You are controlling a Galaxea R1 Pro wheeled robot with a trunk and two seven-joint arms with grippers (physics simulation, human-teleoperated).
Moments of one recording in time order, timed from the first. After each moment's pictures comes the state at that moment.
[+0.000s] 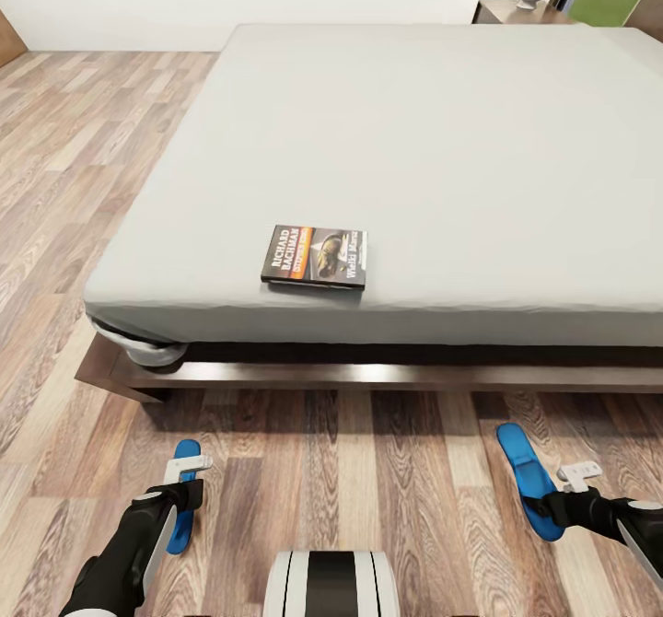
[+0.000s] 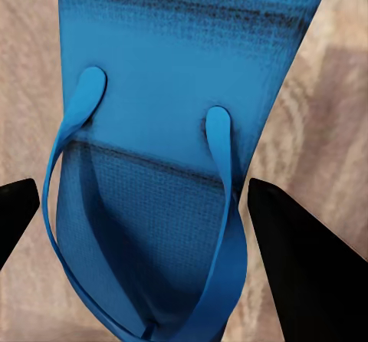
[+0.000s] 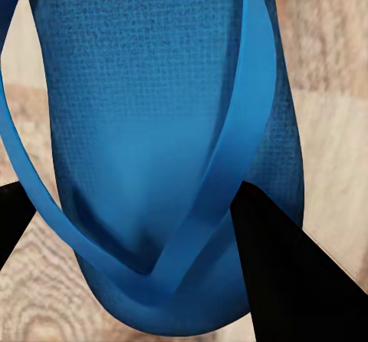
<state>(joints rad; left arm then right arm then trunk) -0.42 0.01 0.23 -0.89 -0.12 0.48 0.03 -0.47 -0.48 -0.05 -0.66 0.02 0.30 0.51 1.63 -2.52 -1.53</state>
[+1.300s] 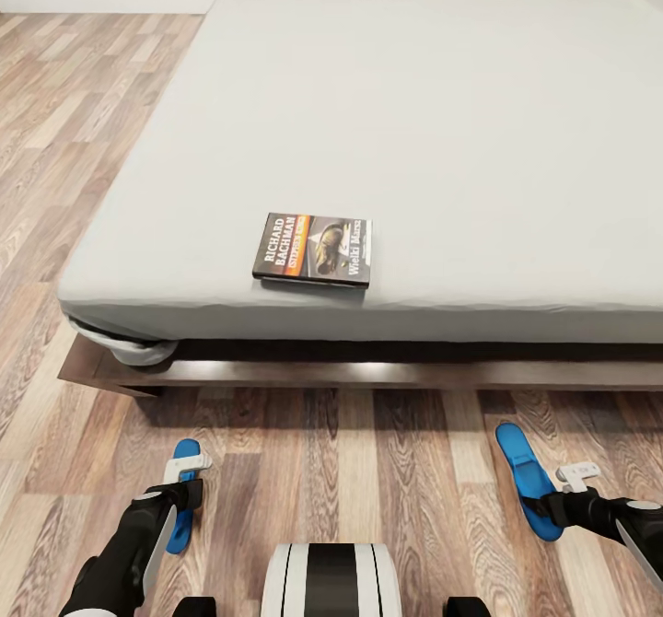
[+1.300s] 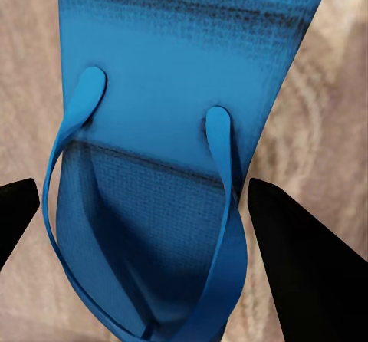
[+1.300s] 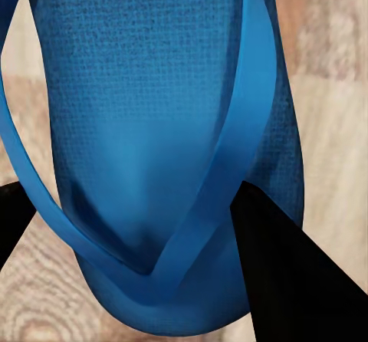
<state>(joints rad) -0.42 0.01 0.23 -0.89 -0.12 0.47 0.04 -0.47 -0.47 -0.05 -0.66 0.02 0.30 0.51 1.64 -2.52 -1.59</state>
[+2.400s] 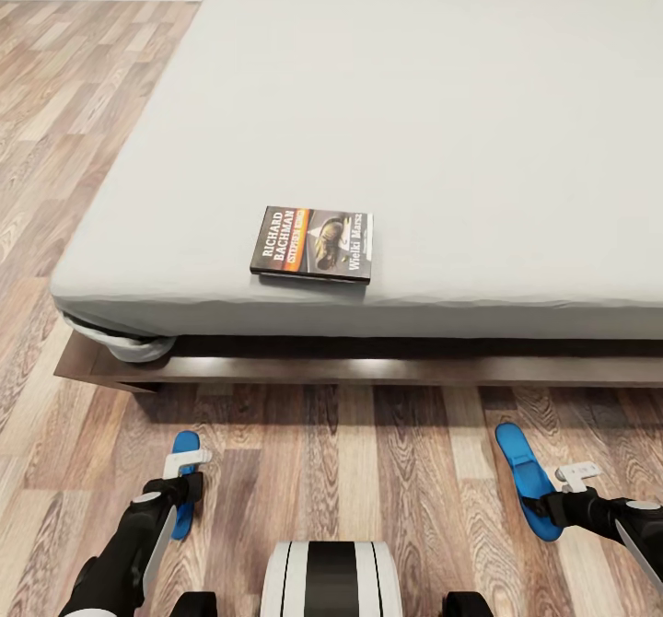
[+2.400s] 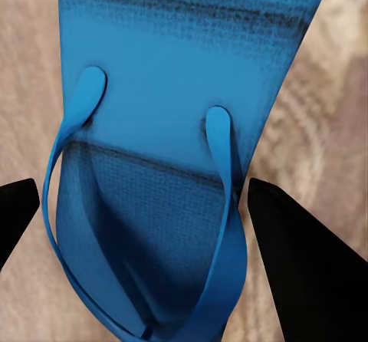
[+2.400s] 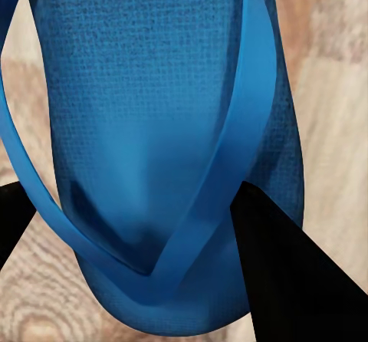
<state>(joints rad) -0.42 0.01 0.23 -0.89 -0.12 0.38 0.04 -0.47 -0.47 -0.05 -0.66 0.02 0.30 0.51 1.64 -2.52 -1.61</state>
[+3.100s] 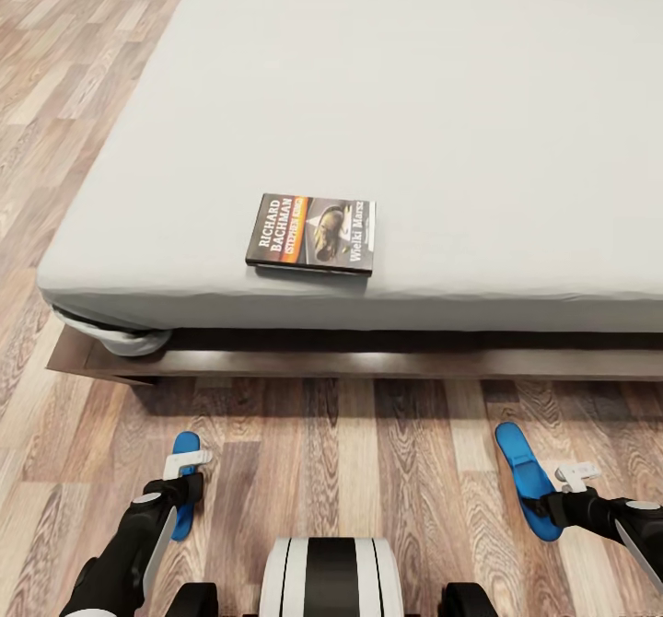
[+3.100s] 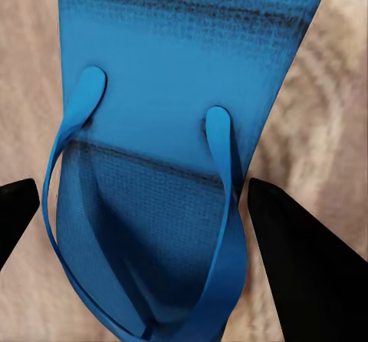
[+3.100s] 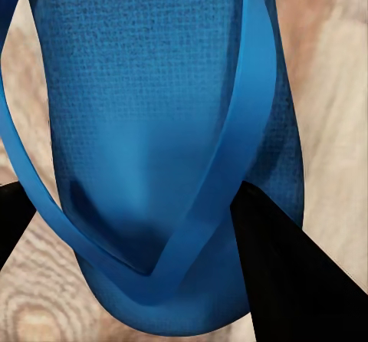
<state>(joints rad) -0.42 0.01 0.23 -0.89 -0.12 0.38 0.04 -0.47 -0.47 -0.05 -0.66 0.02 0.30 0.51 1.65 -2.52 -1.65</state>
